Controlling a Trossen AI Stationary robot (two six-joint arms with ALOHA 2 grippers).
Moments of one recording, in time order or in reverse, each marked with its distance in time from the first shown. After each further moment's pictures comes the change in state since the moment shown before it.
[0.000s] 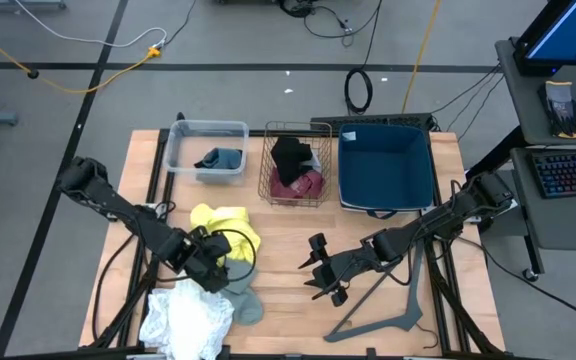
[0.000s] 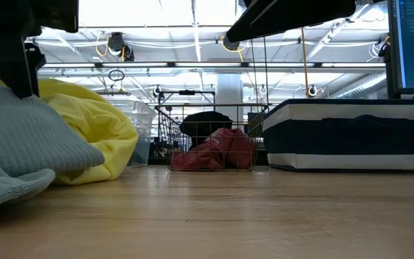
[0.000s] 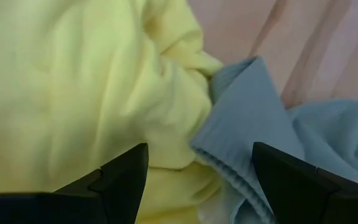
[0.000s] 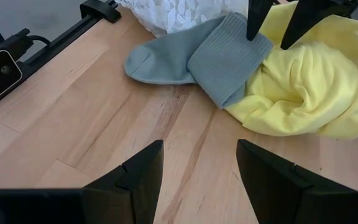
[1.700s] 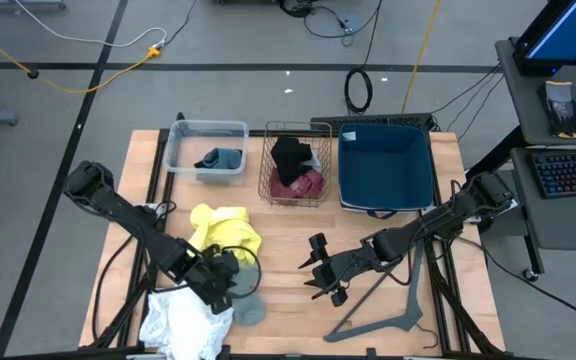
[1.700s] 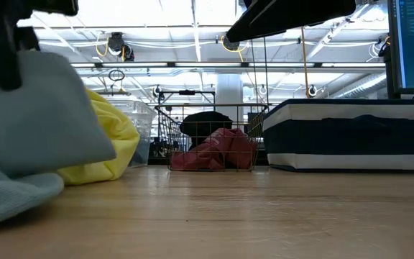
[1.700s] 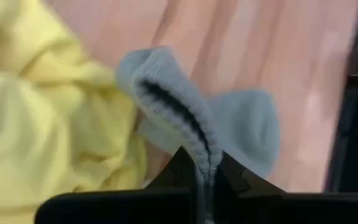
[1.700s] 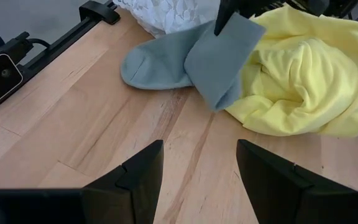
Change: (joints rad) left arm -0.062 0.073 0.000 0.293 0.075 0.083; right arm 0.000 0.000 0.000 0.000 0.001 0.016
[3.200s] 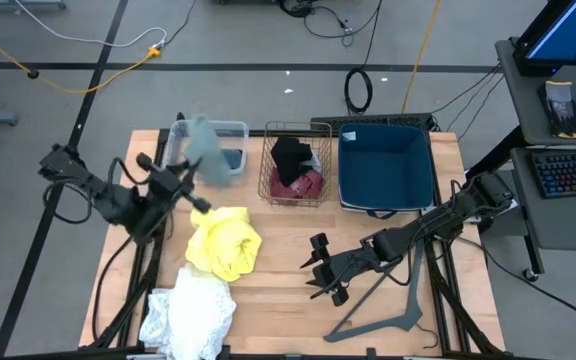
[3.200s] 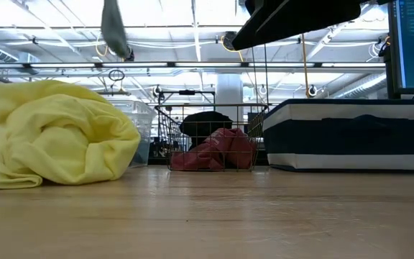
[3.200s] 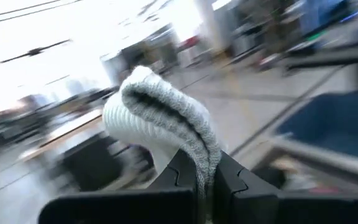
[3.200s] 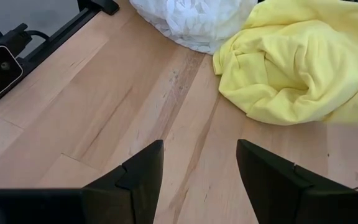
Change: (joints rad) left arm 0.093 -0.518 0.001 0.799 -1.330 1.547; right arm 0.000 0.000 0.001 -0.038 -0.001 0.033
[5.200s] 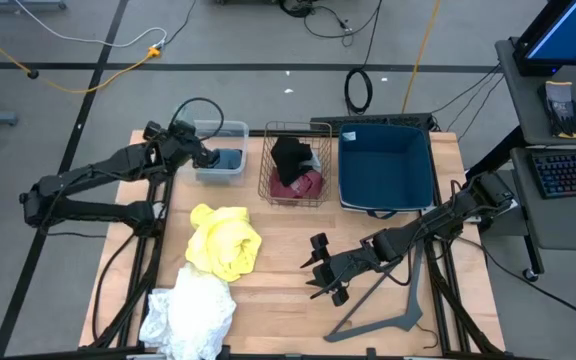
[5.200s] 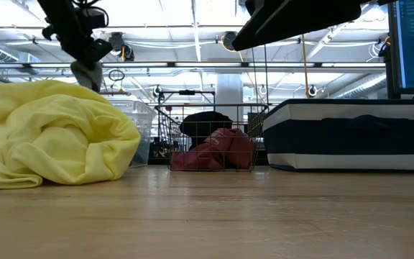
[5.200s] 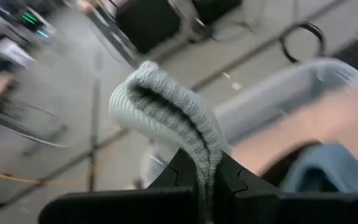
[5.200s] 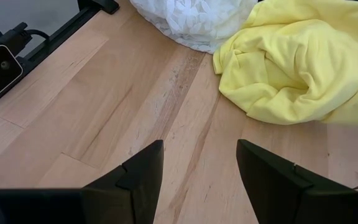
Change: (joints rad) left arm 0.962 0.004 -0.001 -1.085 0.639 -0.812; right arm 0.000 0.000 -0.001 0.000 0.000 0.001
